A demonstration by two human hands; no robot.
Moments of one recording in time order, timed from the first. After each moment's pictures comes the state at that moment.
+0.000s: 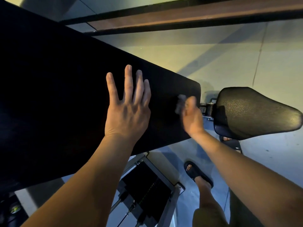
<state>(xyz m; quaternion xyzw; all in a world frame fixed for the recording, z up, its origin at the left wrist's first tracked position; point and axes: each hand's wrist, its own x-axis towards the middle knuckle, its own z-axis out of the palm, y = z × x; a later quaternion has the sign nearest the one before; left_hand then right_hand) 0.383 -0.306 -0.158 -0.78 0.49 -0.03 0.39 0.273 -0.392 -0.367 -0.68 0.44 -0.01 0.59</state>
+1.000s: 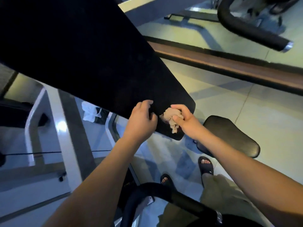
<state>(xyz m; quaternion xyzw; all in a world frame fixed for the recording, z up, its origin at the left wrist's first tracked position) 0.269 -0.254 -0.080 -0.95 0.15 0.17 -0.20 0.206 -0.416 -0.207 -0.68 0.15 0.08 0.72</state>
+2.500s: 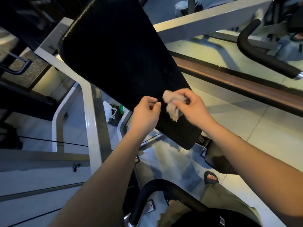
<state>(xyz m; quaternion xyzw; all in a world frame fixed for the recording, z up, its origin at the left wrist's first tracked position) 0.277 -0.244 -0.007 -0.91 -0.01 0.14 -0.40 0.261 -0.415 -0.093 -0.73 0.06 -0.05 0.68</state>
